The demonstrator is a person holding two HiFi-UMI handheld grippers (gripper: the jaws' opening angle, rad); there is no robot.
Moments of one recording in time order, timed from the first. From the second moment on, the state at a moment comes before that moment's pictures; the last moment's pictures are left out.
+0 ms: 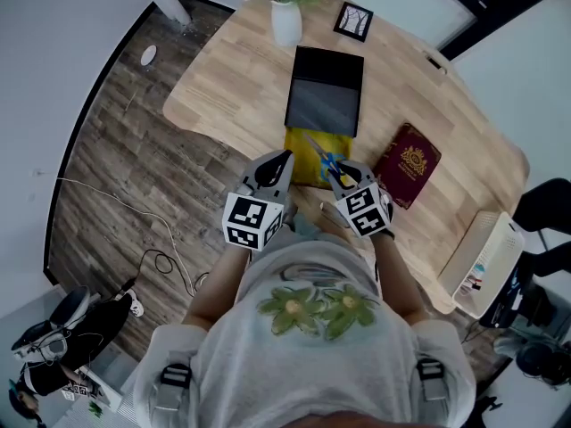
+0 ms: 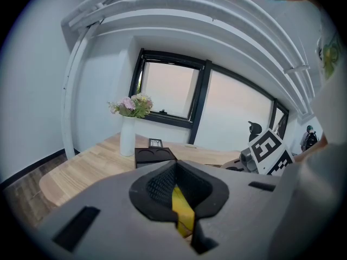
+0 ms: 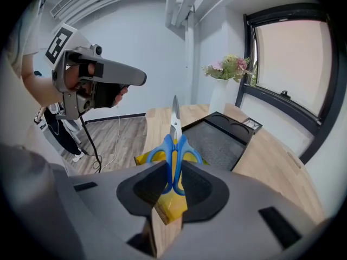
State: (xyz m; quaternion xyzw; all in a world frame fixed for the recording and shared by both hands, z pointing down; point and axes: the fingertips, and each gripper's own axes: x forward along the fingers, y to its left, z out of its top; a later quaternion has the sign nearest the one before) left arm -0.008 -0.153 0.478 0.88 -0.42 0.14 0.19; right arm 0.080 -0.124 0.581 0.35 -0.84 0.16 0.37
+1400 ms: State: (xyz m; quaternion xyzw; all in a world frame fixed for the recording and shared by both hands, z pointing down) left arm -0.017 -0.157 0.488 0.87 -0.43 0.15 0.19; right arm 0.076 -0.130 0.631 0.32 -0.83 0.19 0.41
